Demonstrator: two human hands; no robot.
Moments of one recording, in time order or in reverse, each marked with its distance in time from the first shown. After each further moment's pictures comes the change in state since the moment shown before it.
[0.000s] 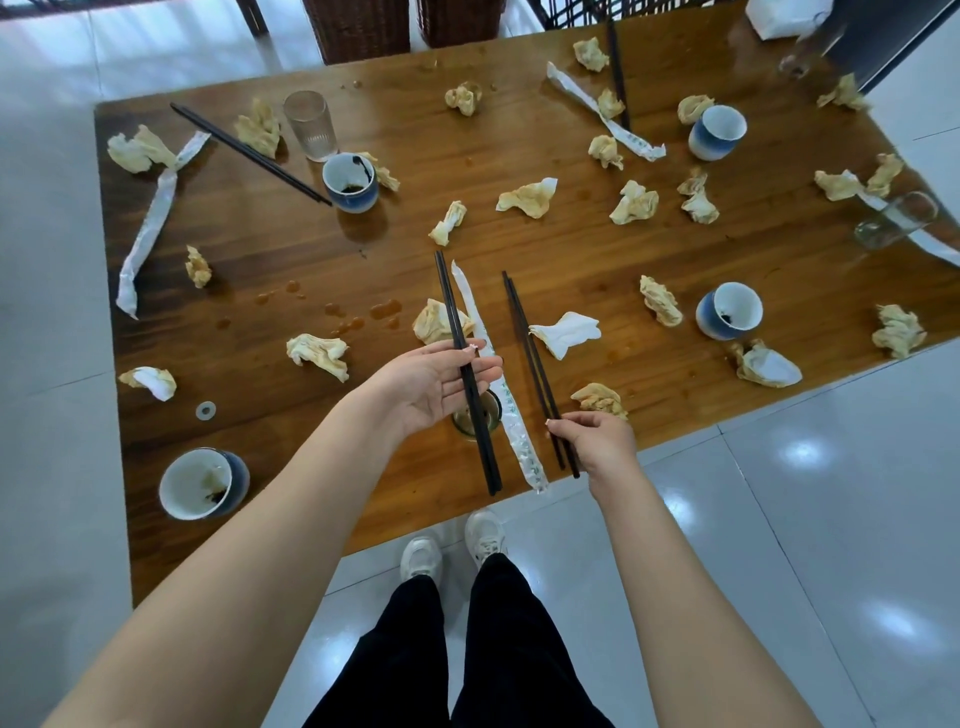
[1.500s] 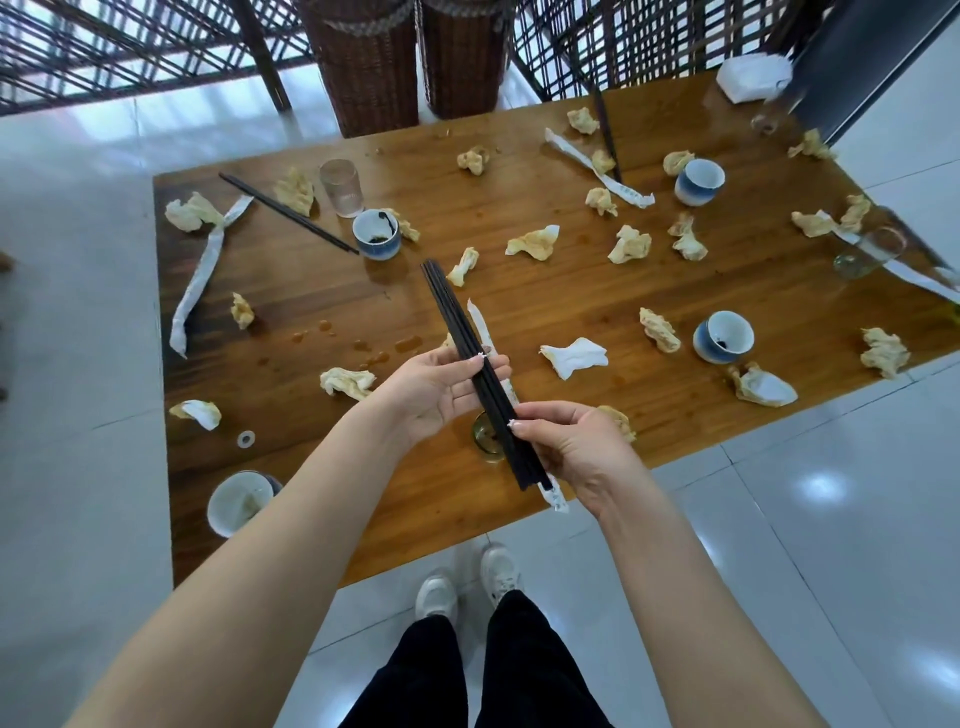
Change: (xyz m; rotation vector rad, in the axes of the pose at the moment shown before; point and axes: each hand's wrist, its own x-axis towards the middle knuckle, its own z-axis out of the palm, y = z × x) left_hand -0.039 0.022 -0.002 -0.018 -0.127 0.119; right_hand -0.107 -0.065 0.008 0.176 -0.416 -0.120
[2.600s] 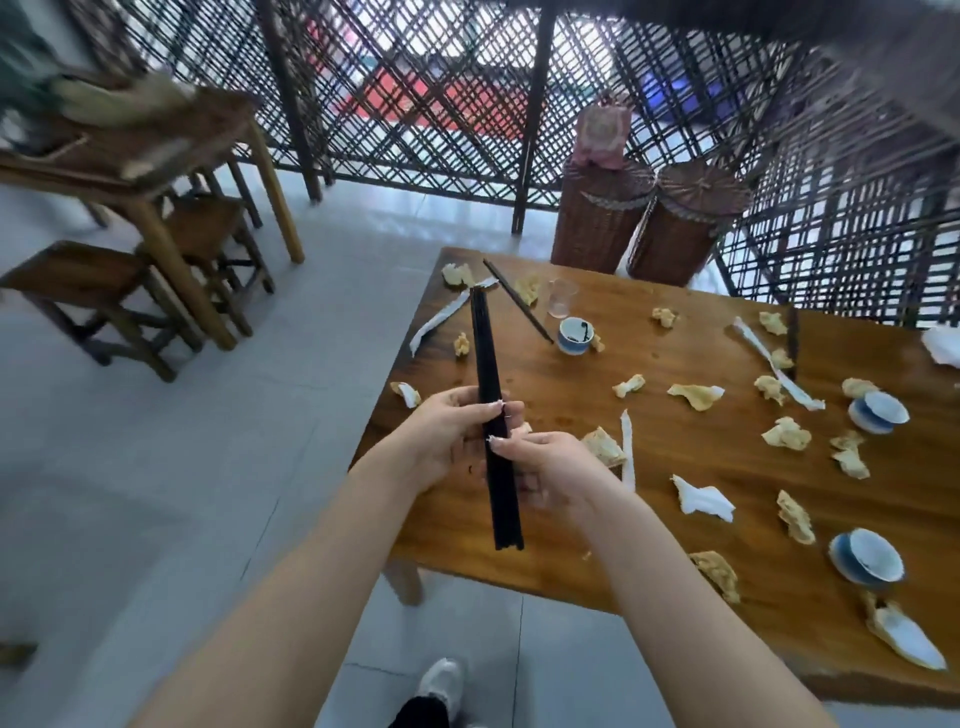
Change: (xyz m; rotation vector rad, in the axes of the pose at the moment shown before) left_hand -0.163 -0.007 -0.078 0.011 0.258 0.433; right_hand -0.068 -0.024 0.133 -0.488 -0.539 -0.023
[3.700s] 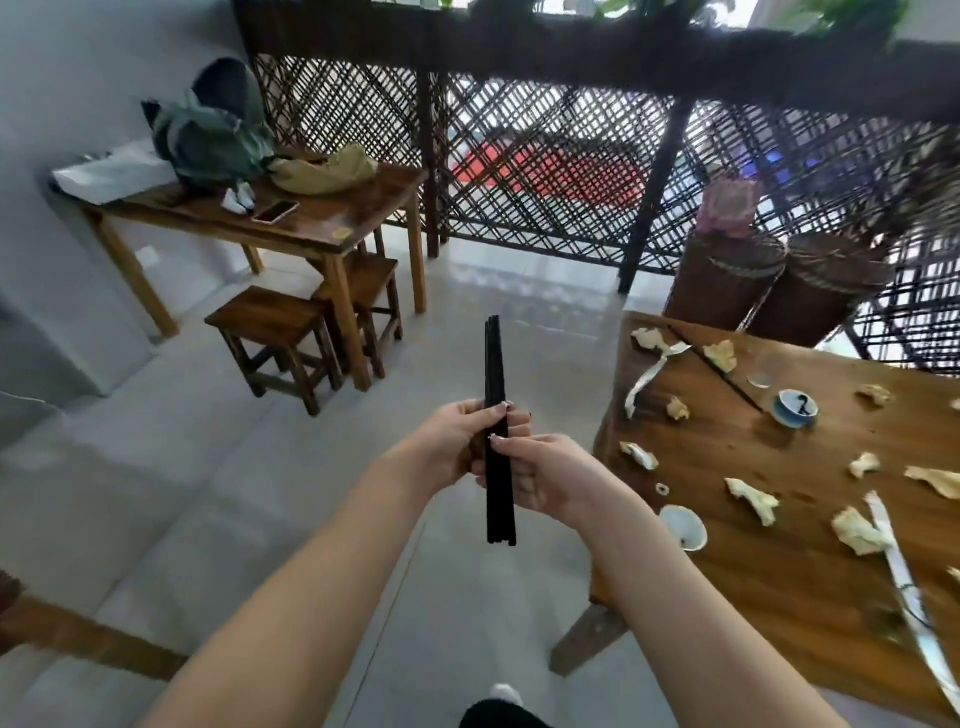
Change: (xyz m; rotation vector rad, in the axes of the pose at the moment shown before) left_hand -0.127 0.085 -0.322 -0.157 0.123 0.134; right_hand 0.054 -0.042 0.366 0.161 -0.194 -0.067
